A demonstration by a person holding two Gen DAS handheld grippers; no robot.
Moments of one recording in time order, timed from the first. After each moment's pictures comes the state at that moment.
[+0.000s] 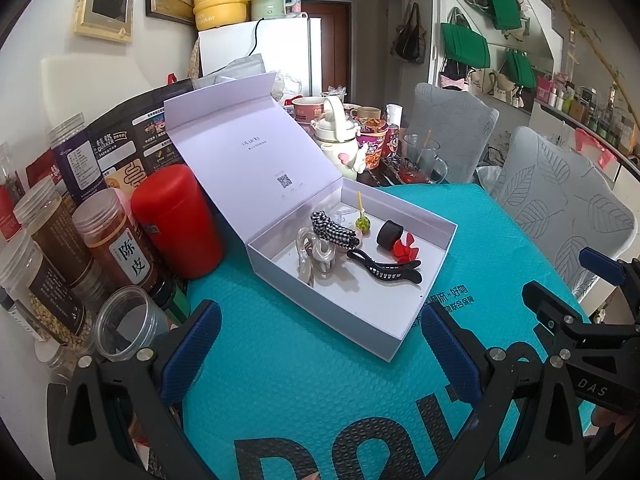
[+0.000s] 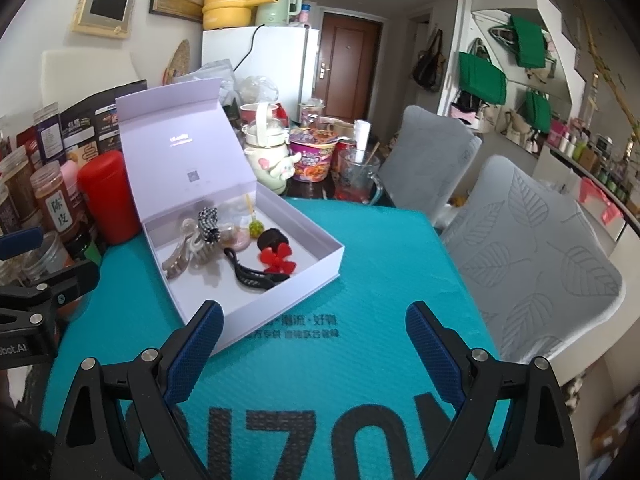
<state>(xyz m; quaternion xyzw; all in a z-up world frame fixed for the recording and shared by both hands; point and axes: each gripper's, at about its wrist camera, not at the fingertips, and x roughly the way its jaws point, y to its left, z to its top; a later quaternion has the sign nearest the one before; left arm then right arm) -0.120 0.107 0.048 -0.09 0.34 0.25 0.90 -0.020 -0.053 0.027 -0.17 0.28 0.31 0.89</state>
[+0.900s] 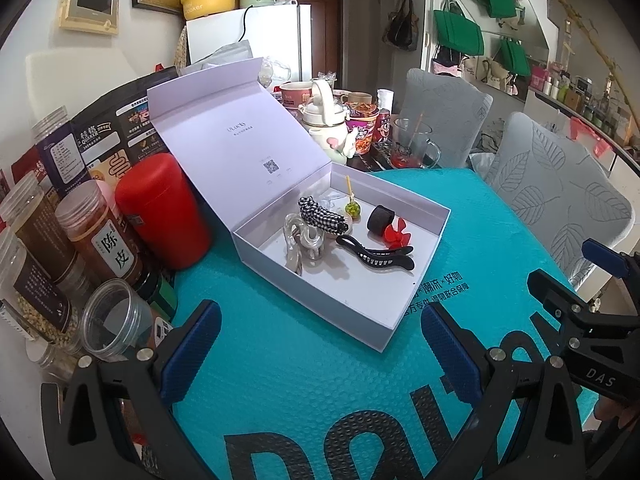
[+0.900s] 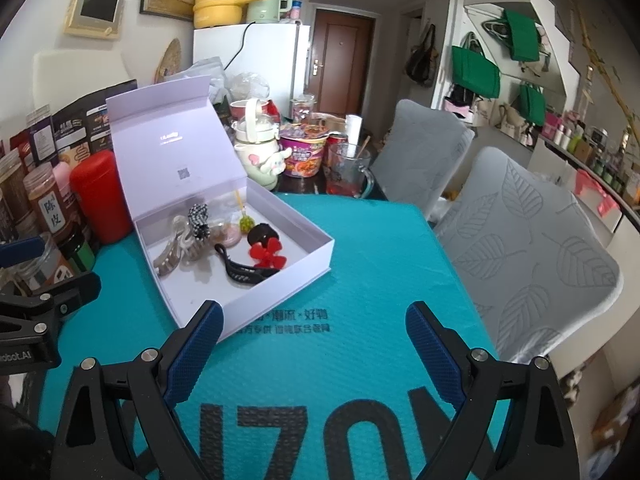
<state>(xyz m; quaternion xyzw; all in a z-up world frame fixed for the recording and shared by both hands) -0.111 0.102 0.037 -0.10 0.37 0.23 0.90 -0.014 -0.062 0.024 -0.16 0.29 0.30 0.89</state>
